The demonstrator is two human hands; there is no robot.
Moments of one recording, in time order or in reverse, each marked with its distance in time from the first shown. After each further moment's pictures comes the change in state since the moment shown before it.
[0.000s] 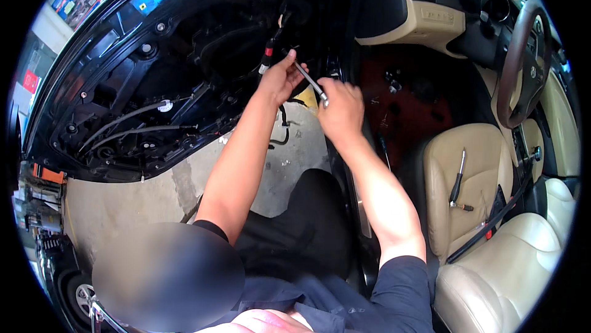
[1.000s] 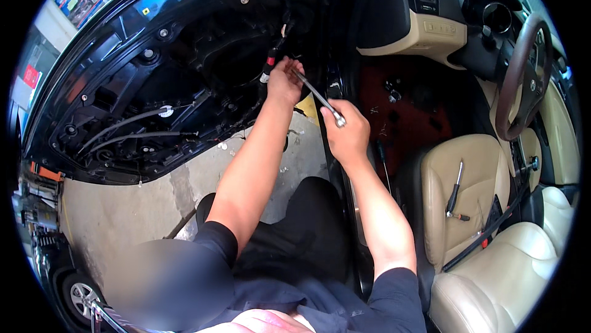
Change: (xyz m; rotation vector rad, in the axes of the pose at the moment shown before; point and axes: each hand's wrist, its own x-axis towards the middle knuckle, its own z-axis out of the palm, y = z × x) left_hand 0.038 -0.011 0.016 -0.312 0.204 0.092; right_hand -0.015 -0.022 -0.025 -0.068 0.194 -0.245
